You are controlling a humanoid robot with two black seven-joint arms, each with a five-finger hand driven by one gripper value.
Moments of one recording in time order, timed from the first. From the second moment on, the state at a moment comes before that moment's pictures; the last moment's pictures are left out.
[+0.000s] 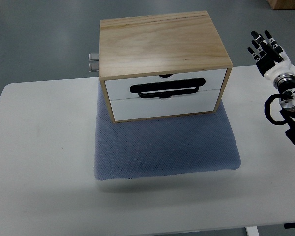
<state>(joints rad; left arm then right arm) 0.04 0.00 -0.32 -0.10 0.03 -0.02 -0.18 0.78 -0.23 1.15 0.47 -0.14 0.16 0.20</state>
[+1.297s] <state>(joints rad) 0.05 0.00 -0.32 -0.10 0.03 -0.02 -0.18 0.79 -0.27 1.12 0.48 -0.14 0.14 0.20</state>
